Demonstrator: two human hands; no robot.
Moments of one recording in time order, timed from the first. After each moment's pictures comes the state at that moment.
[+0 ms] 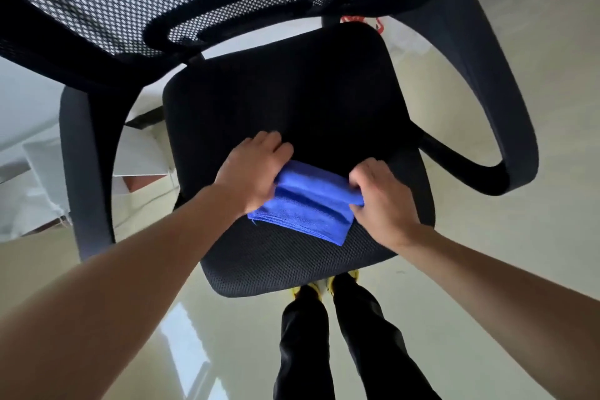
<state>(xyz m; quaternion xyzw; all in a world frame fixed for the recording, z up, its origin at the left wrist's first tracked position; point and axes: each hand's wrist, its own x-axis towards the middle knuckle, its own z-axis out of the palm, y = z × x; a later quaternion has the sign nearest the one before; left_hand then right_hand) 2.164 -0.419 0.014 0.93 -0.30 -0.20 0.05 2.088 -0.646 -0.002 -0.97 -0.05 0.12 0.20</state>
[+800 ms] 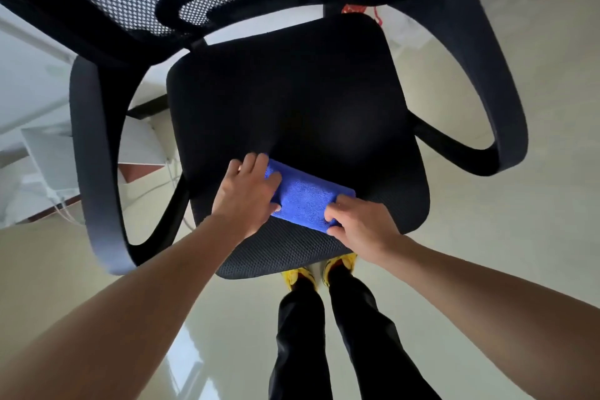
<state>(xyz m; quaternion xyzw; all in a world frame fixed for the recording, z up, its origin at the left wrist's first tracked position) 2.094 -0.401 0.004 0.94 -0.26 -0.21 -0.07 2.031 -0.624 -0.013 -0.95 -0.17 0.21 0.18</state>
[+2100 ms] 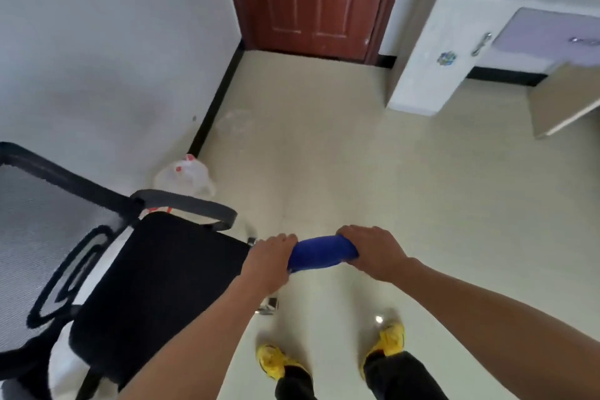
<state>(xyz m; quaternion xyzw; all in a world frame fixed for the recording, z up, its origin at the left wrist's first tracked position) 1.945 -0.696 0.263 0.77 -0.59 -0.22 -0.04 1.757 -0.840 0.255 -0.92 0.28 0.12 0.25</state>
